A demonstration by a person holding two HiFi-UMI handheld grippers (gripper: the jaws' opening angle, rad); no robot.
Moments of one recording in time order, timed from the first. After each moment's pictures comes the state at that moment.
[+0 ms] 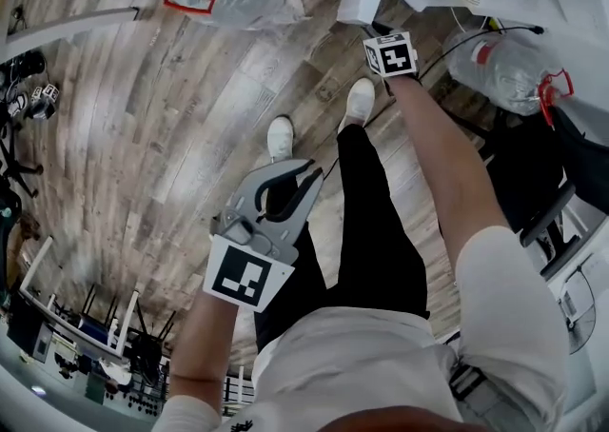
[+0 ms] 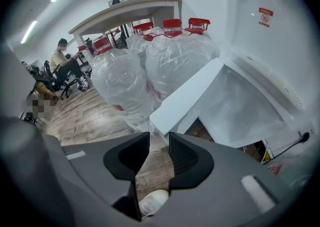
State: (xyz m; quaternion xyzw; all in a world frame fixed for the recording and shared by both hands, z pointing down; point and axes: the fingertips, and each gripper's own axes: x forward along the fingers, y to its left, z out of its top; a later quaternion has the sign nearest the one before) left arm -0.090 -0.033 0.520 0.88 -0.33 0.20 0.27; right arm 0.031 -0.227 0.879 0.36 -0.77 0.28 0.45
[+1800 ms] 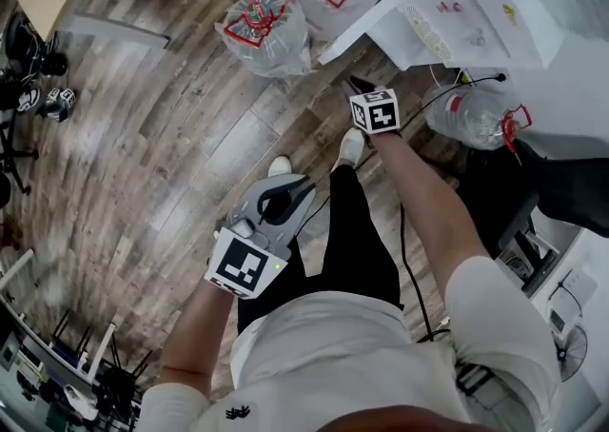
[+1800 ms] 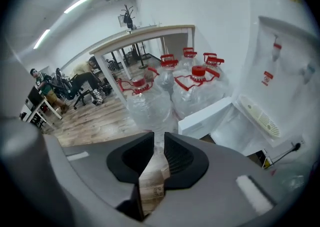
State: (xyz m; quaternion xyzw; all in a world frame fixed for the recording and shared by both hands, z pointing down) left arm -0.149 0.016 0.435 0.90 -0.35 0.16 0.23; right arm -0.060 -0.175 0.720 0.35 -0.81 0.26 0.39
